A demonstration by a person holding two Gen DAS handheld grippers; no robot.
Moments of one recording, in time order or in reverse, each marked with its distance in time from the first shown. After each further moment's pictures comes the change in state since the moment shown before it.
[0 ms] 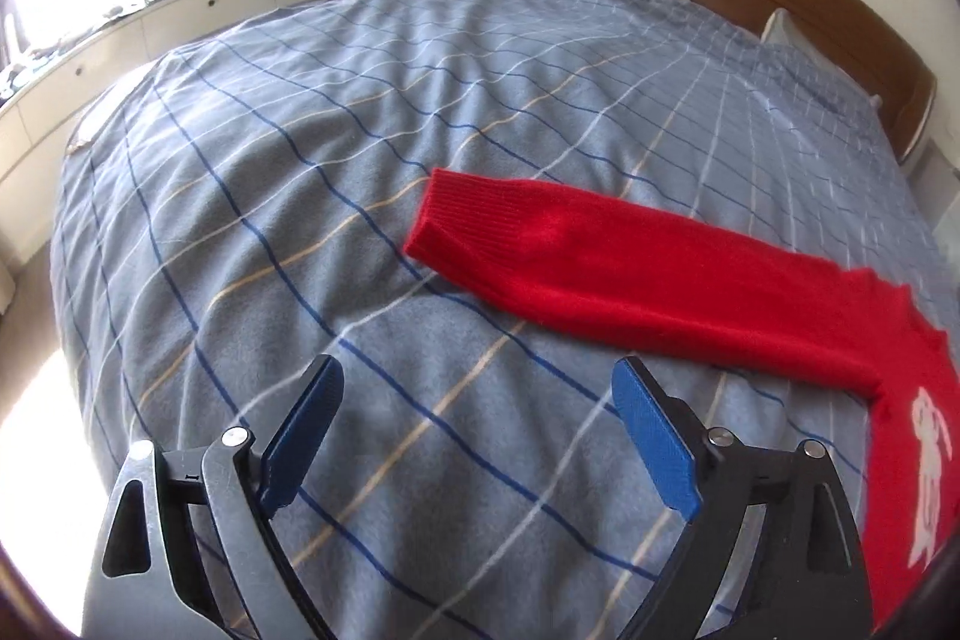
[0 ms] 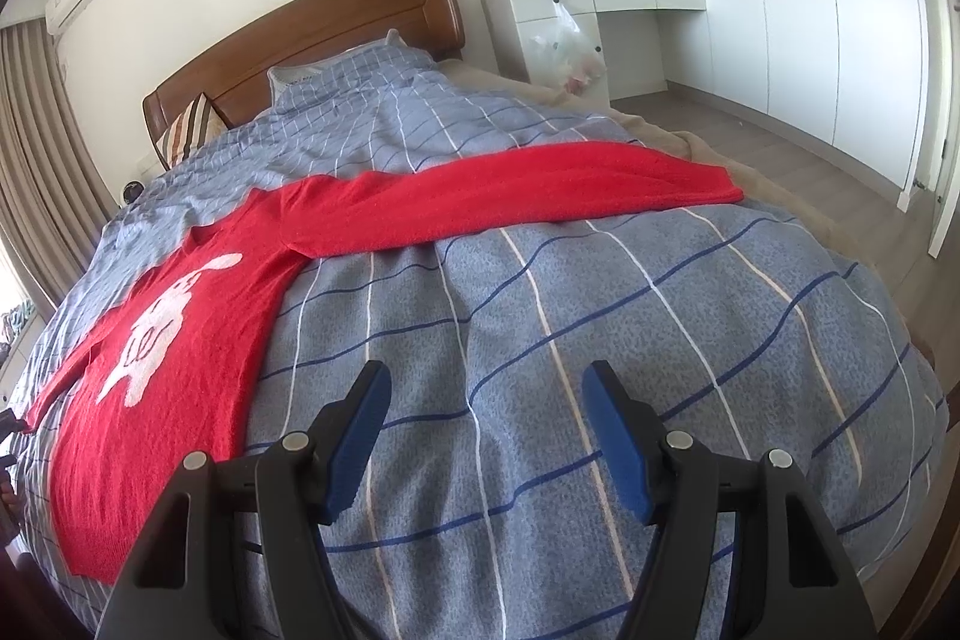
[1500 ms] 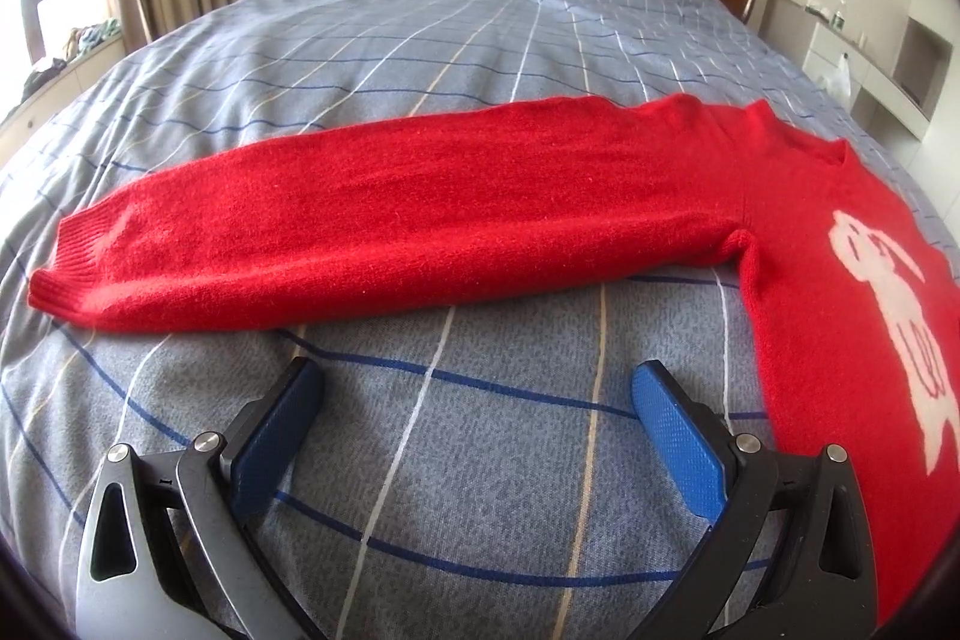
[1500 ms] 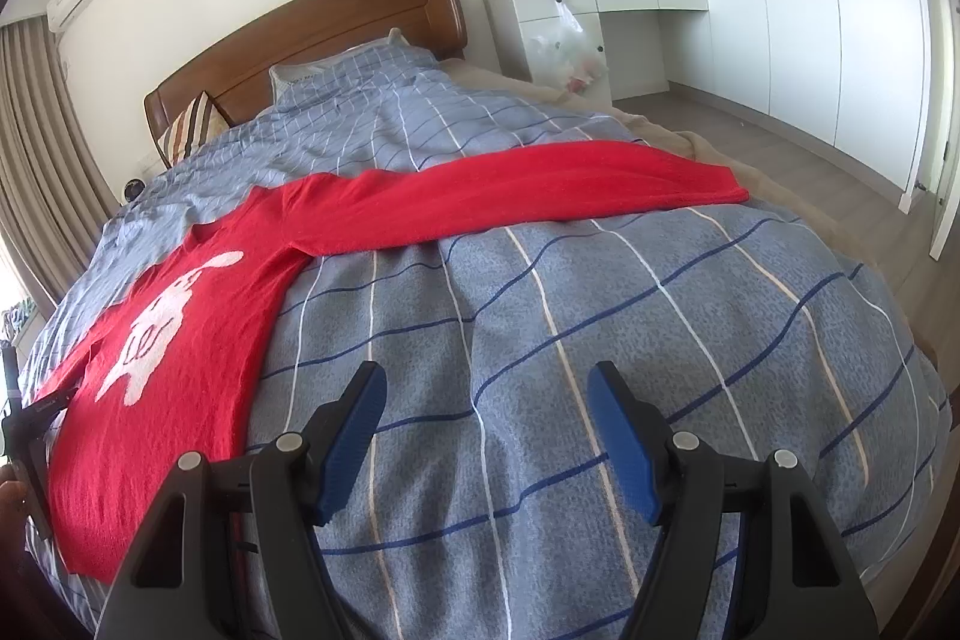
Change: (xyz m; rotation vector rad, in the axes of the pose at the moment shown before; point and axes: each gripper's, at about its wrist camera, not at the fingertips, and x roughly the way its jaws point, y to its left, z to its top) left arm 0.040 -0.140 -0.042 0.363 0.025 -0.225; right arm 0.003 0.002 0.000 -0.004 0.002 0.003
